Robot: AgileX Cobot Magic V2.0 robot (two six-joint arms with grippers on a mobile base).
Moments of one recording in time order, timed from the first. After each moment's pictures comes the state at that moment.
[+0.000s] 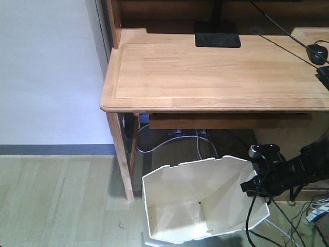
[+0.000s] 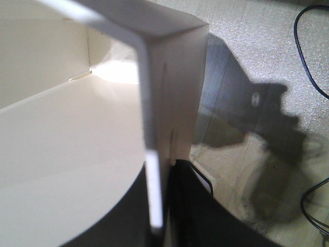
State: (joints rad) left arm 0.00 -0.01 0.03 -0.01 0.19 -0.02; right arm -0.16 2.26 -0.75 1.38 0.40 -1.75
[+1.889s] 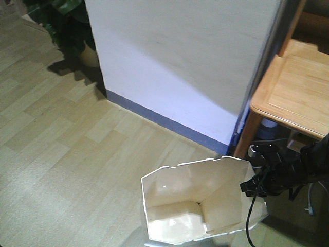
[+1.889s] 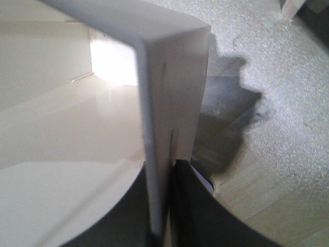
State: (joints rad) left arm 0.00 -0.01 0.03 -0.01 0.19 -0.02; right arm -0.16 2.26 -0.75 1.38 0.41 -1.76
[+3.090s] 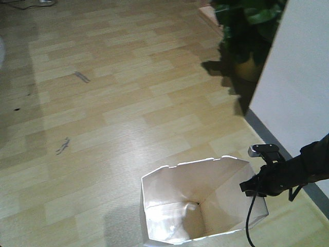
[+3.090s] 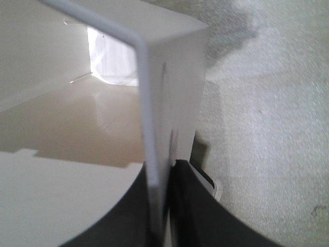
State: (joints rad) left arm 0.00 -0.01 0.03 -0.01 0.19 -0.02; right arm -0.16 2.26 -0.75 1.38 0.41 -1.76
